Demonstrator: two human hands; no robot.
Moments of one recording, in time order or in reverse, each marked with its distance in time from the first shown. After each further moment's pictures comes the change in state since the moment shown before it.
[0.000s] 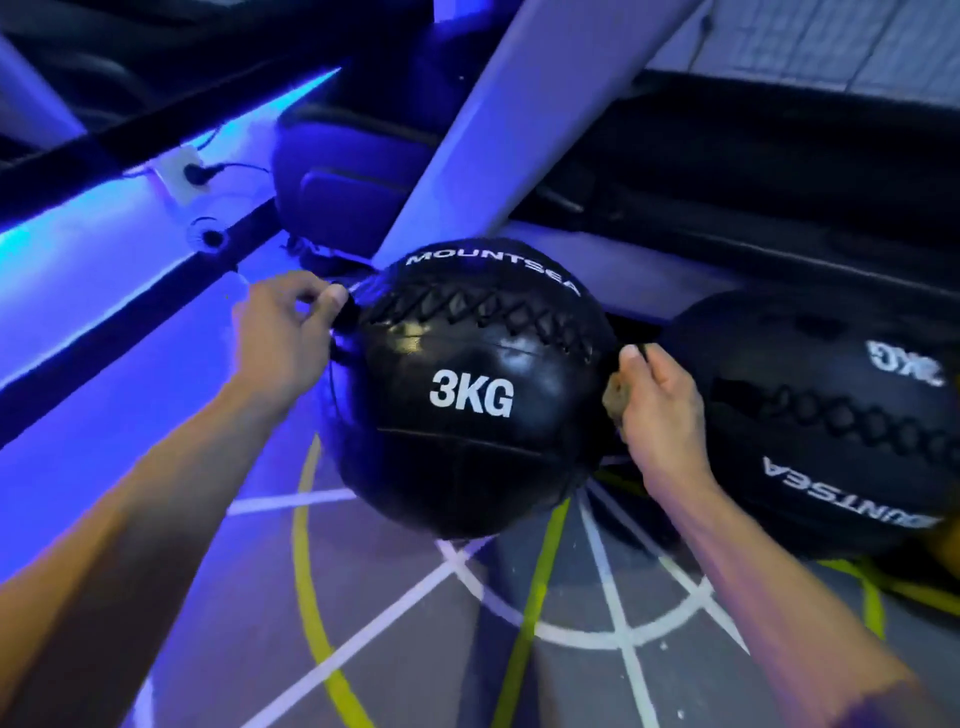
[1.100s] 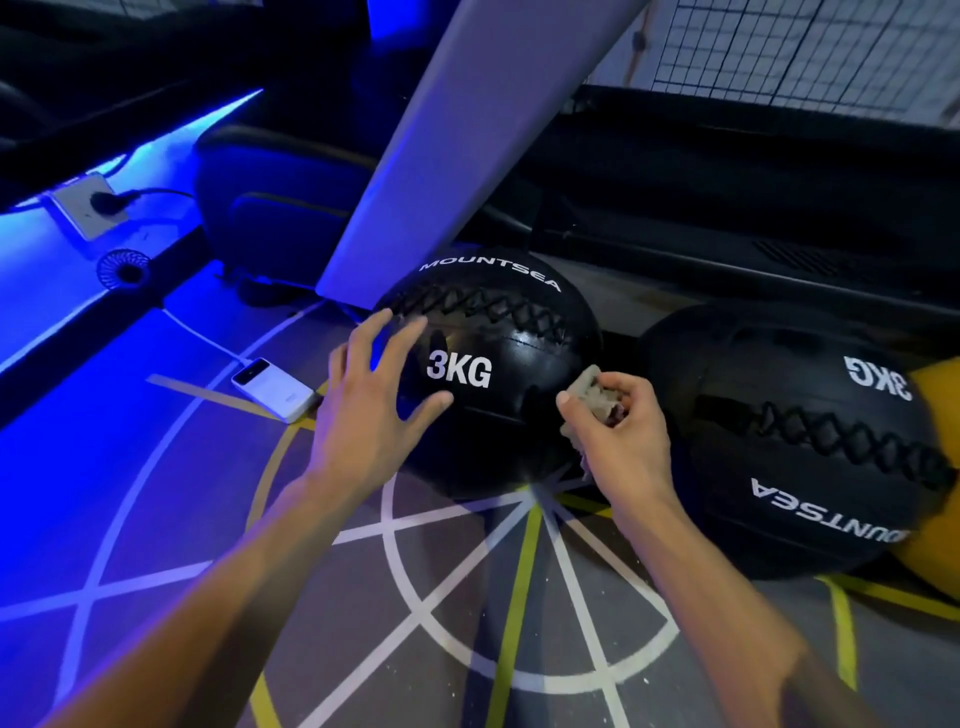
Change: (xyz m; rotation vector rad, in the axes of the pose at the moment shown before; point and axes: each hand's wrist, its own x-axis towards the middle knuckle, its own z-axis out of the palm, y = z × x) left_hand -0.017 0.004 0.117 0.305 -0.224 0.413; right_hand 0.018 0.015 -0.007 0.070 0.026 0.216
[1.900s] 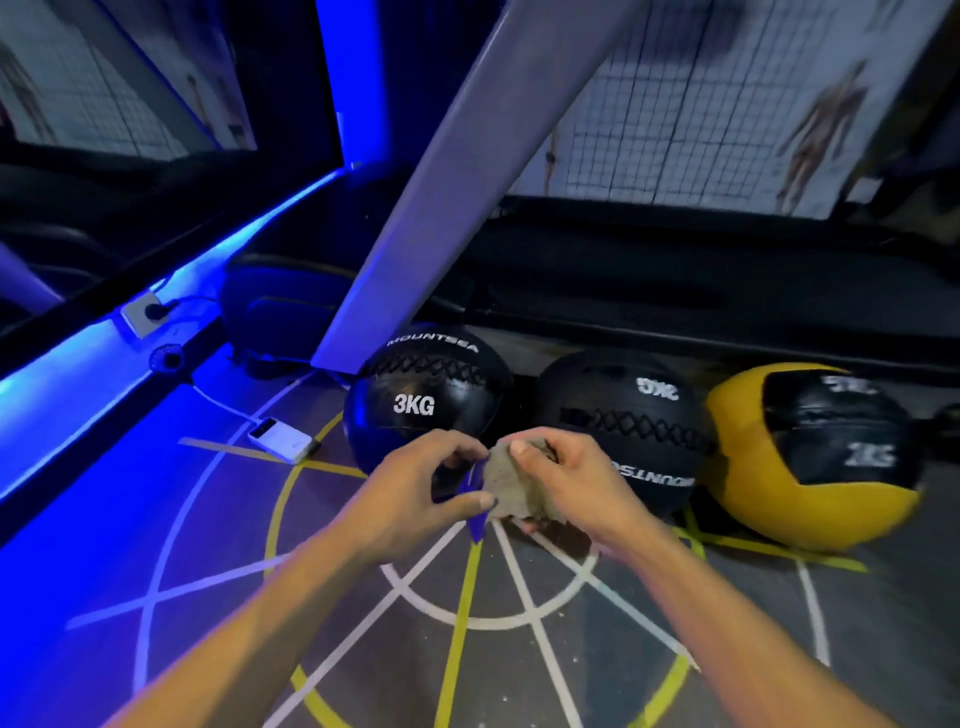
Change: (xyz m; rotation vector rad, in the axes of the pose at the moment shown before) left_hand -0.111 0.166 -0.134 -0.418 -0.444 0.231; right_hand -0.168 -0.132 -0.126 -0.004 -0.446 -0.036
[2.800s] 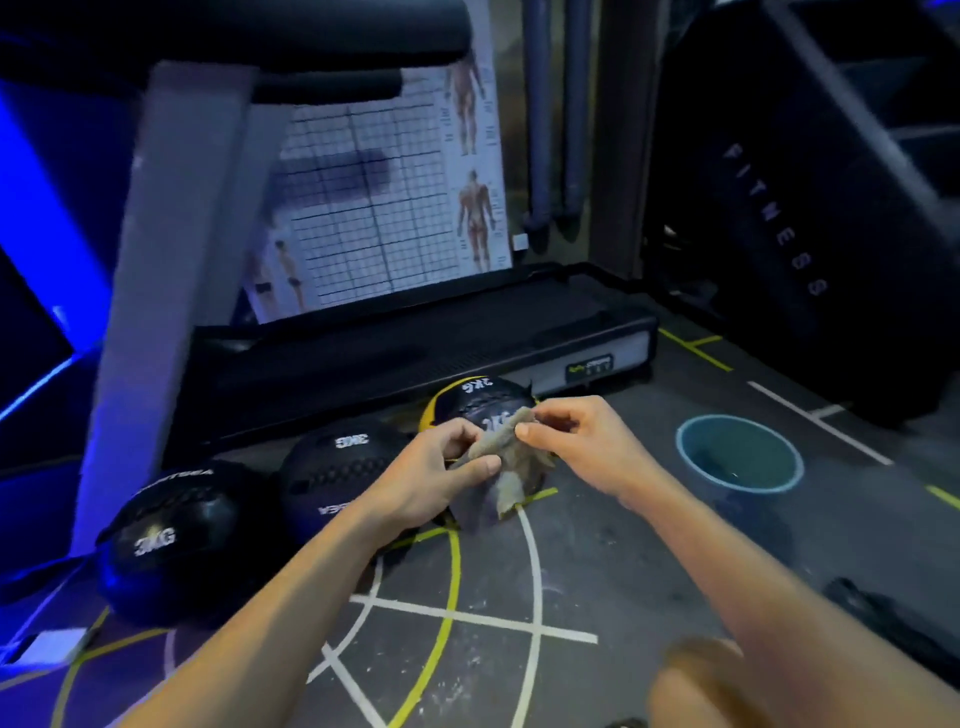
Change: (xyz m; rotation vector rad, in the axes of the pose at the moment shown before) left_hand -0.003 0.420 0.215 -0.244 -0.387 0.254; right_hand -0.380 -0.049 -0.331 -0.253 0.531 -0.272
